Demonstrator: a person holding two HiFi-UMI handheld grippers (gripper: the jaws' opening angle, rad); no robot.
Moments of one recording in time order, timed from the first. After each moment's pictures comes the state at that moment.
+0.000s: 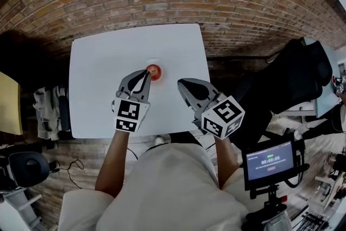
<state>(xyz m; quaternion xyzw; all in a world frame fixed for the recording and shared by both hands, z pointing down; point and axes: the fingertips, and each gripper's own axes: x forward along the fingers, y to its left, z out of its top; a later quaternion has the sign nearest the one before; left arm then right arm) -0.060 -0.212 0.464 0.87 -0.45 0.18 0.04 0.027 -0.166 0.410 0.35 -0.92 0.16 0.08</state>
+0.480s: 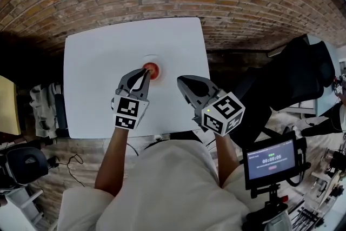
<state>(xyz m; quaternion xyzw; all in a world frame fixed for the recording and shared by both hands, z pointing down) -0.050 -0.239 0.507 0.87 -0.44 0.20 0.07 0.038 -0.199 0.442 0.34 -0.91 0.20 0.10</state>
